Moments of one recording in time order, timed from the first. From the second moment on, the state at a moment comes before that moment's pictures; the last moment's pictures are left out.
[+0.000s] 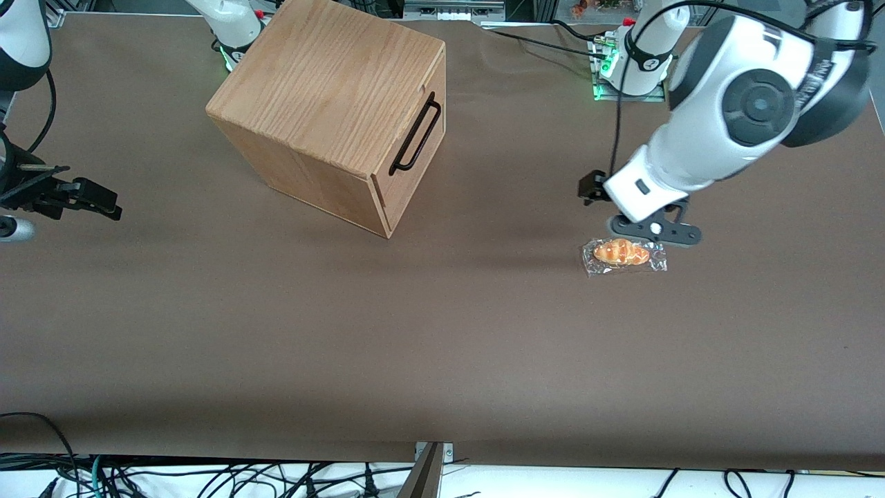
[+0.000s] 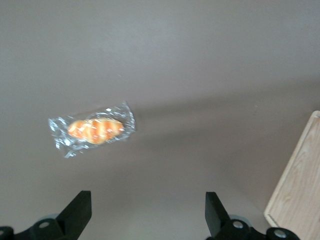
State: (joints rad) arm -0.15 0.27 -0.27 -1.49 -0.03 1.61 -0.30
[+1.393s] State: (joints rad) arm -0.48 0.37 -0.27 -1.49 -0.11 1.80 -0.70
